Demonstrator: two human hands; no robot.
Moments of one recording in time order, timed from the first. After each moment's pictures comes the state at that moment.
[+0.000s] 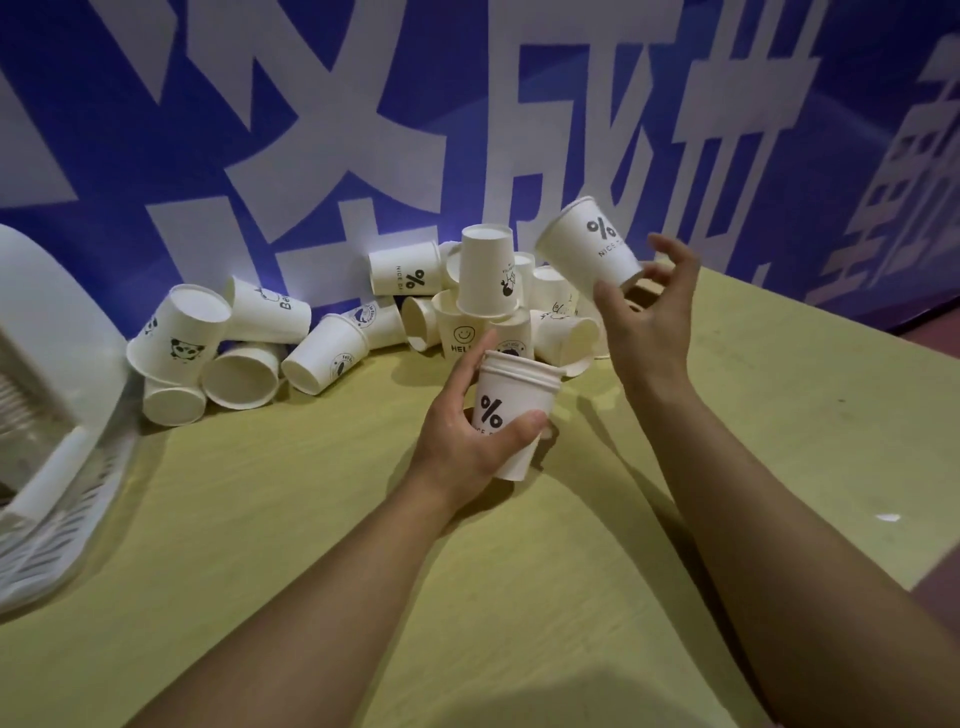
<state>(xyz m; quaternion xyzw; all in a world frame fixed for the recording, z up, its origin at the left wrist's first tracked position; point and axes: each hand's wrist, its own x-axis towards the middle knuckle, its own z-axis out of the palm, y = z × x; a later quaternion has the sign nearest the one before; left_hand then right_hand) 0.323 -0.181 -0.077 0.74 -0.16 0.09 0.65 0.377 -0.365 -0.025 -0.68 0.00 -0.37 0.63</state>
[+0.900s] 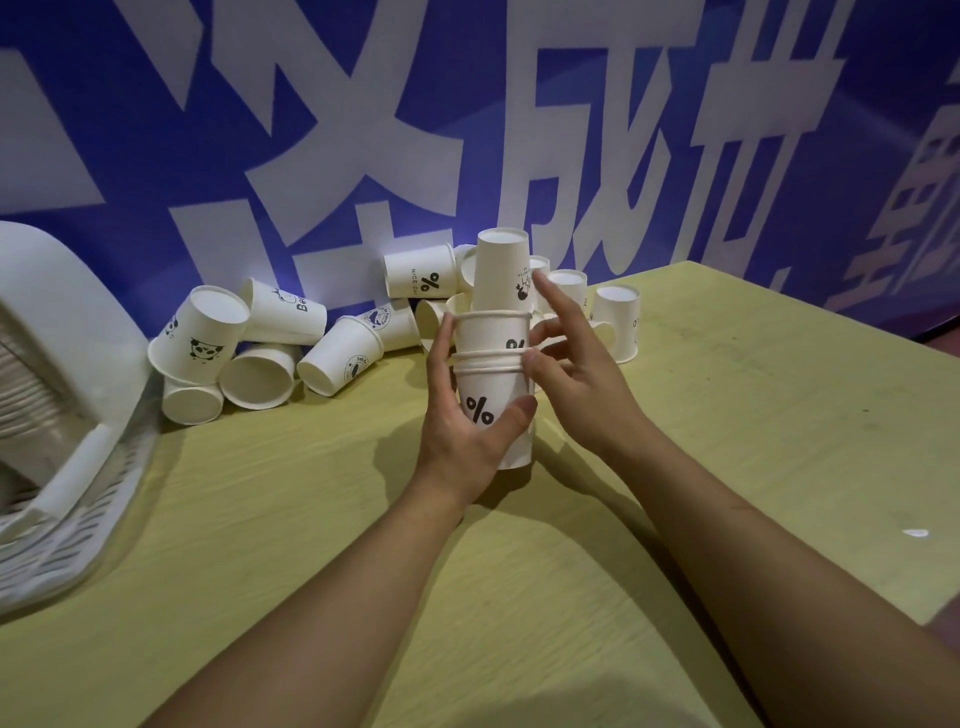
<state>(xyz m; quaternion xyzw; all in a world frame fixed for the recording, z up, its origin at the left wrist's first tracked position) 0.330 -0.179 -0.079 0.73 -0.13 0.17 0.65 0.346 -0.321 -0.040 -0.78 -0.18 -0.16 0.58</state>
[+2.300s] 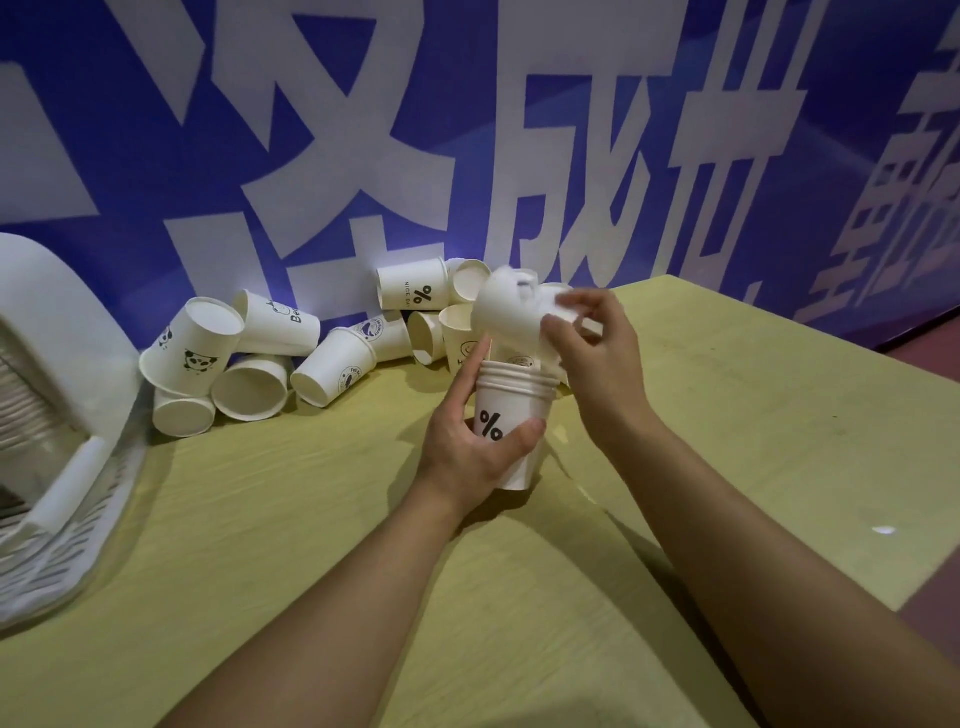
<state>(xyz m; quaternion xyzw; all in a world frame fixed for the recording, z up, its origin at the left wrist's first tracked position) 0.326 -0.177 -0.074 0.73 -0.18 0.12 0.65 0.356 -0.322 -0.024 -0.69 -0.04 -0.24 0.68</state>
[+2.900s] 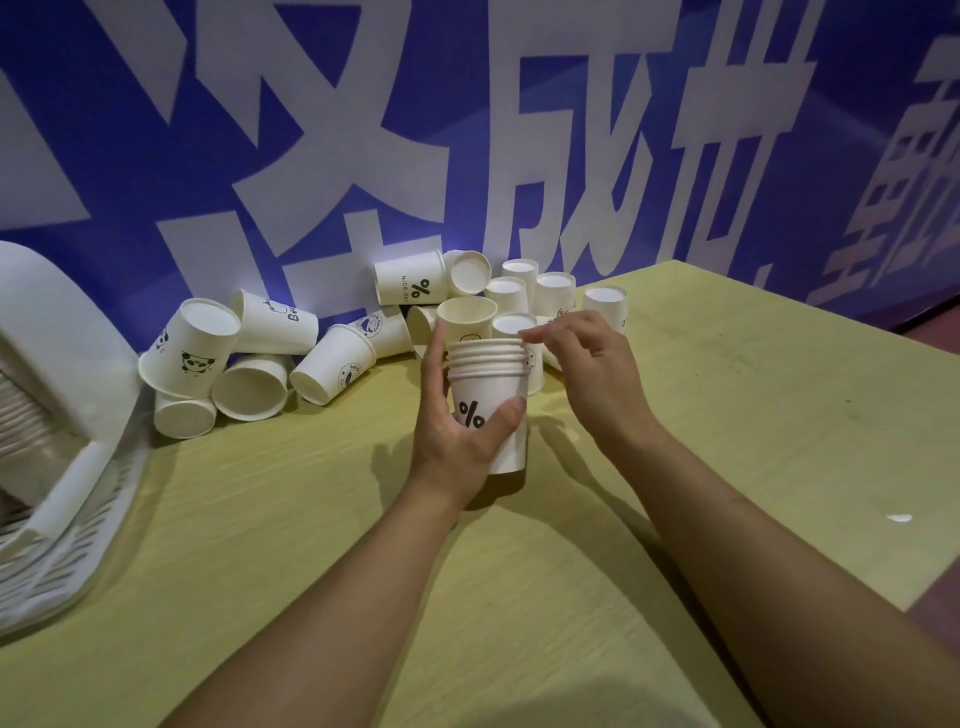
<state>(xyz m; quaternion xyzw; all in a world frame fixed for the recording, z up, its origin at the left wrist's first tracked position) 0.330 -0.176 -0.077 0.72 -0.13 0.18 0.66 0.355 -0.325 -0.038 -0.76 -0.07 -0.23 0.61</state>
